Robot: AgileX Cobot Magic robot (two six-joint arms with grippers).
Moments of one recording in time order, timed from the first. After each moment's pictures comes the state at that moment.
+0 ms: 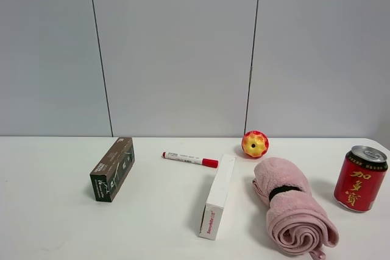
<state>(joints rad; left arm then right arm) 0.07 -0.01 -0.51 -0.19 1.06 0.13 0.02 0.00 -0.50 0.01 1.06 0.01</state>
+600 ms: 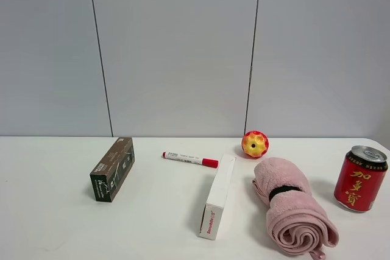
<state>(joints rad) 0.07 -0.01 -0.51 -0.19 1.06 0.13 0.02 0.00 -0.50 0.01 1.06 0.01</state>
